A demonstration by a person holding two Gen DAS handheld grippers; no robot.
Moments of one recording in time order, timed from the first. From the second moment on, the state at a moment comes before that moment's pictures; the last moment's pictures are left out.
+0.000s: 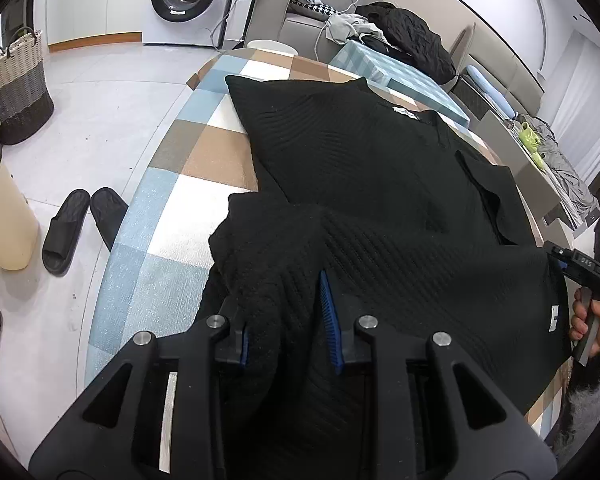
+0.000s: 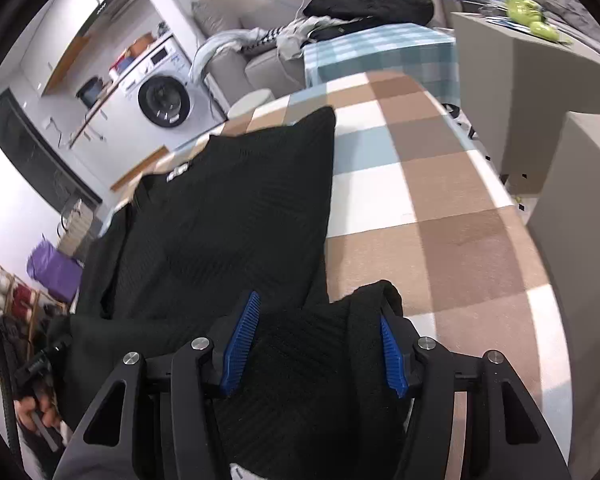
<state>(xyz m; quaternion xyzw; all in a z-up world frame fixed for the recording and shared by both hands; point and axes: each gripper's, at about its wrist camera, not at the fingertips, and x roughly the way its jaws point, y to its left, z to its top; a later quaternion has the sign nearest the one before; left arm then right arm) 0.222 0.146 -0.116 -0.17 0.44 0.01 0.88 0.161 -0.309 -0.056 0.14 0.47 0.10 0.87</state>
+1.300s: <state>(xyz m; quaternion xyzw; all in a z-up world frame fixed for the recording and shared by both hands) 0.155 0.143 -0.106 -0.16 0.44 0.02 0.88 0.012 -0.354 -0.042 0.12 0.45 0.05 0.88</state>
